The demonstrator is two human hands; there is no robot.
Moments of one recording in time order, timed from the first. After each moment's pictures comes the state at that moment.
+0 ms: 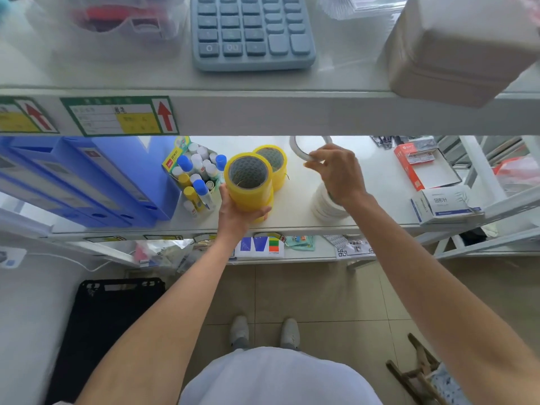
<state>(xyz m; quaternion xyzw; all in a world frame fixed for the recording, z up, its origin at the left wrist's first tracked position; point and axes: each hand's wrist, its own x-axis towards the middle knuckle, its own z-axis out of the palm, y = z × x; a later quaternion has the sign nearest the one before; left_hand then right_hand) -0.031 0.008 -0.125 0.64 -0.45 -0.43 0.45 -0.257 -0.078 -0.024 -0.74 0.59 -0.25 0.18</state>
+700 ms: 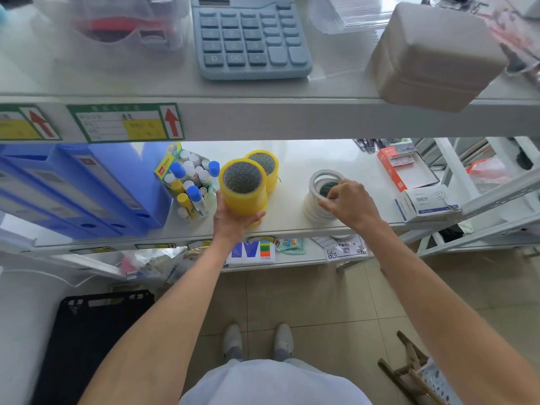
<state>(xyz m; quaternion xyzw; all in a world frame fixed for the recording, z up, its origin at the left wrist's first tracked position) -0.032 0.004 -0.127 0.61 -0.43 -0.45 0.49 -0.303 -0.031 -0.035 -0.72 0.67 -0.07 0.15</state>
